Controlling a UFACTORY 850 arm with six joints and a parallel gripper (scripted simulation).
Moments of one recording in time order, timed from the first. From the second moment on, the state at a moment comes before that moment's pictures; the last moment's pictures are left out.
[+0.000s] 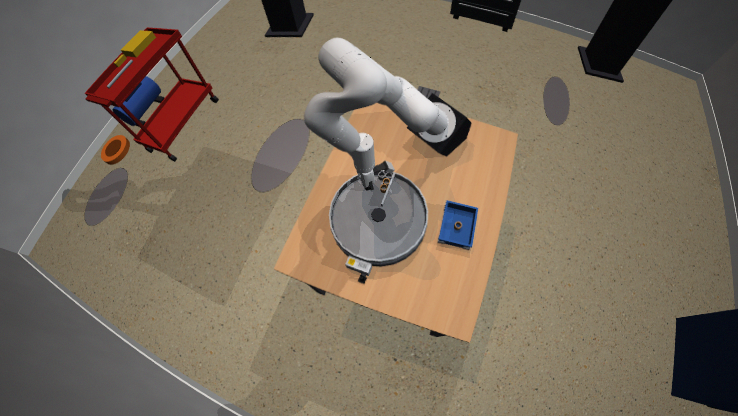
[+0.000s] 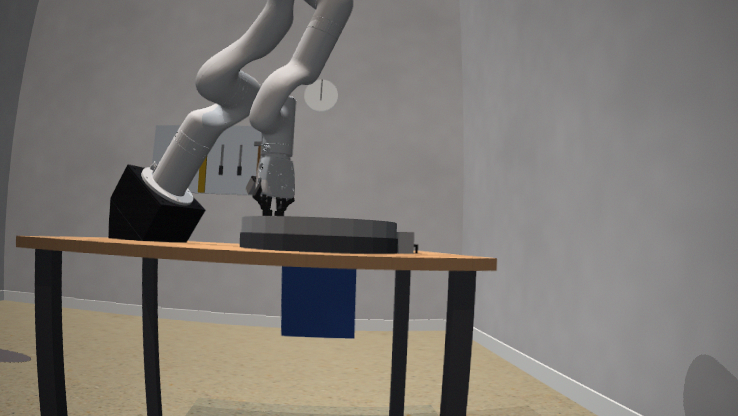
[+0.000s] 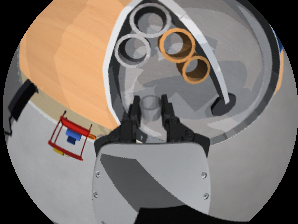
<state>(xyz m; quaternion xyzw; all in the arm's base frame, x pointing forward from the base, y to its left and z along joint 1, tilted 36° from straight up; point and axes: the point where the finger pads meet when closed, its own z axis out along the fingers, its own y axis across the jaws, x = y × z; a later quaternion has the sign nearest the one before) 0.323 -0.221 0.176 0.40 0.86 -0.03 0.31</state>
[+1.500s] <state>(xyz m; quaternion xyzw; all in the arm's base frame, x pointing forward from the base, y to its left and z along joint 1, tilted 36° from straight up) 0.291 -0.202 0.225 0.40 0.86 -0.03 0.31</state>
